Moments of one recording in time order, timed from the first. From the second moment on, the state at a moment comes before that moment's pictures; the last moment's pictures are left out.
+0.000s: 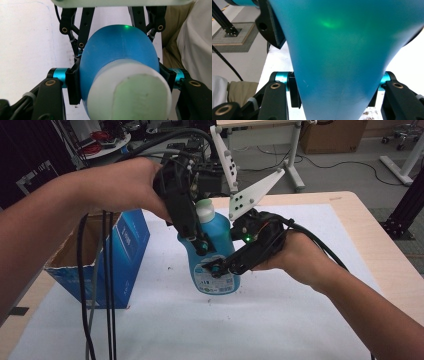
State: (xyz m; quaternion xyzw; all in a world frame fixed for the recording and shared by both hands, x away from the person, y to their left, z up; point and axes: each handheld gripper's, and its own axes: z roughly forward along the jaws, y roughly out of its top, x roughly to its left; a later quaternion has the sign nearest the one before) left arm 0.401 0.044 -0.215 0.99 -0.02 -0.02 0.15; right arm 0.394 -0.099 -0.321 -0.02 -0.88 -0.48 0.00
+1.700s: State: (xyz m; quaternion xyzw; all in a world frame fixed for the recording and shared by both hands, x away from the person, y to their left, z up) left arm 0.407 0.166 -0.112 0.94 0.28 0.07 0.17; right arm 0.392 -0.224 -0.300 -0.09 -0.95 -0.30 -0.03
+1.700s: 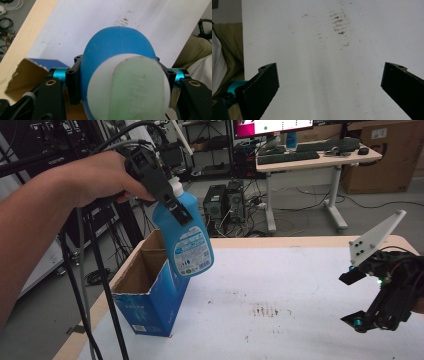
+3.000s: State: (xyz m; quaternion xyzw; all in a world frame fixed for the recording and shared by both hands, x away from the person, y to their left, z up) left arm 0.396 0.285 -0.131 0.92 0.34 0.11 0.18; right arm 0.392 -0.246 -0.288 -0.11 -0.95 -0.29 -0.05
